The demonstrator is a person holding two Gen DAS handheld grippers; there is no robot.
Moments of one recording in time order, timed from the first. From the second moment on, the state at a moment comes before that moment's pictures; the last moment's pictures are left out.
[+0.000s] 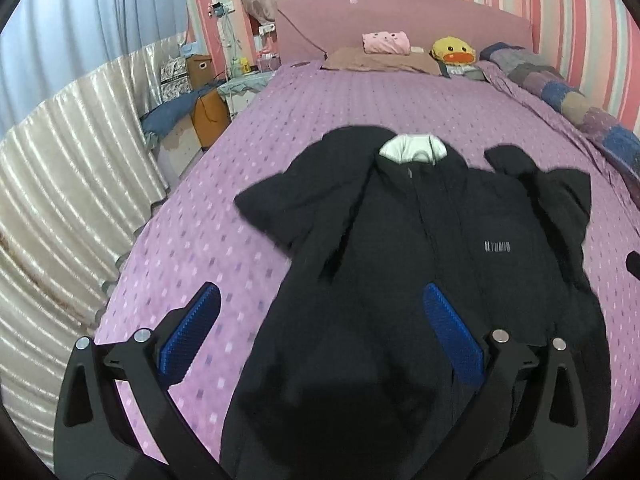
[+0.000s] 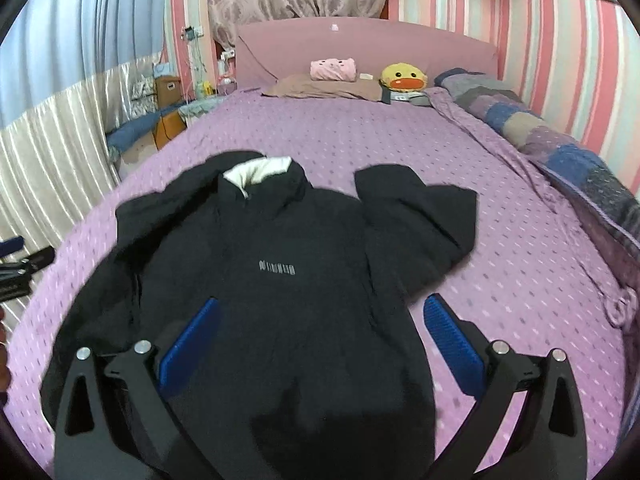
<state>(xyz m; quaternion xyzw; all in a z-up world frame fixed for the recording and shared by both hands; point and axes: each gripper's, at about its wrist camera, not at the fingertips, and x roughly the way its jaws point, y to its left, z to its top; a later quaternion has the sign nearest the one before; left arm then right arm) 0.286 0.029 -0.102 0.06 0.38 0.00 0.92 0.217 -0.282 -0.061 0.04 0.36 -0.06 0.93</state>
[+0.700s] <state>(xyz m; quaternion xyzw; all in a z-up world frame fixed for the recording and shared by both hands) 0.526 -0.018 -0.189 0.07 0.45 -0.04 0.89 0.420 -0.310 -0.124 0.02 0.40 -0.06 0.92</state>
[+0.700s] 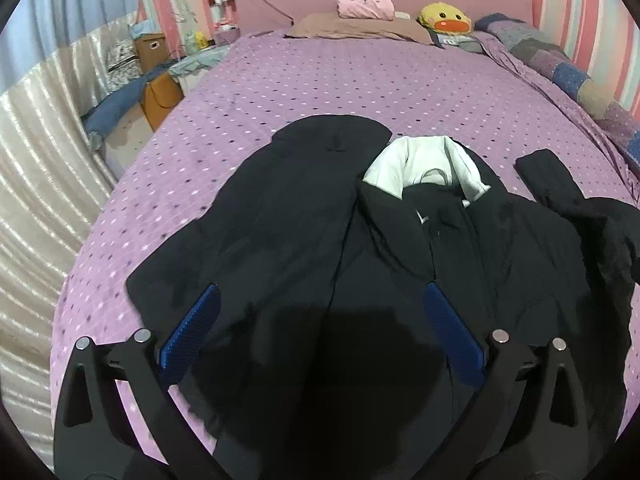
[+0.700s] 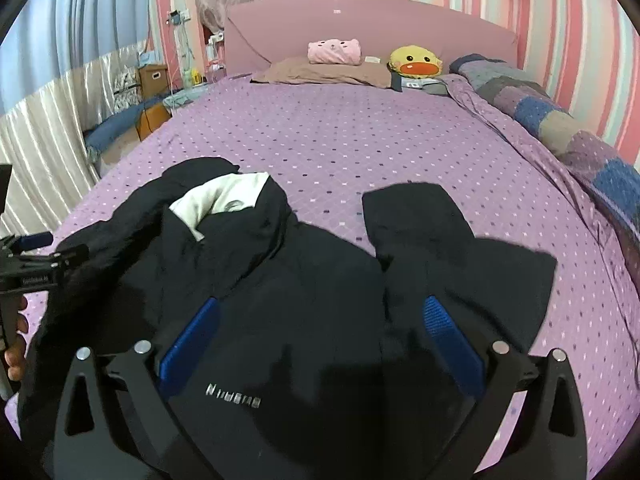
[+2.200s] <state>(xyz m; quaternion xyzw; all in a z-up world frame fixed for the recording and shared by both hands) 0.346 0.048 -0.216 0.13 0.48 -0.12 0.86 0.301 -0.260 -0.121 0.01 0.47 -0.06 0.88</state>
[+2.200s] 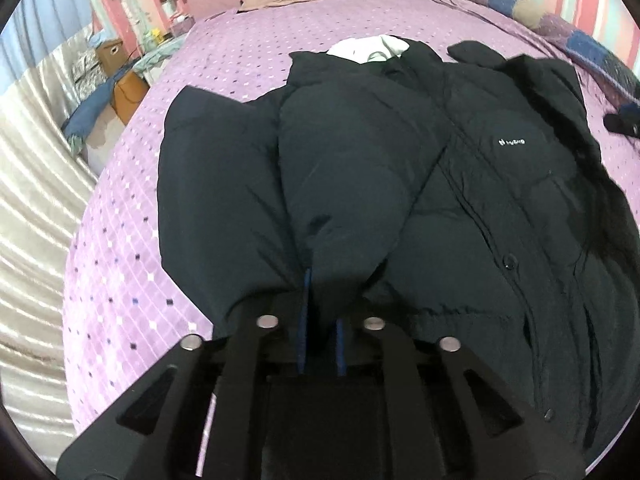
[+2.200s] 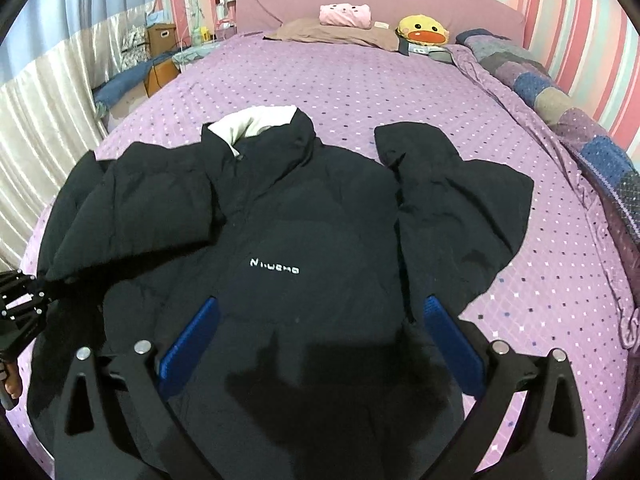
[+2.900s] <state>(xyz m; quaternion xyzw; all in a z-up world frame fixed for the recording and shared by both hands) 0.349 0.142 -0.169 0.07 0.44 0.01 0.90 0.368 -0.205 -0.153 0.05 0.48 0.05 0.87</state>
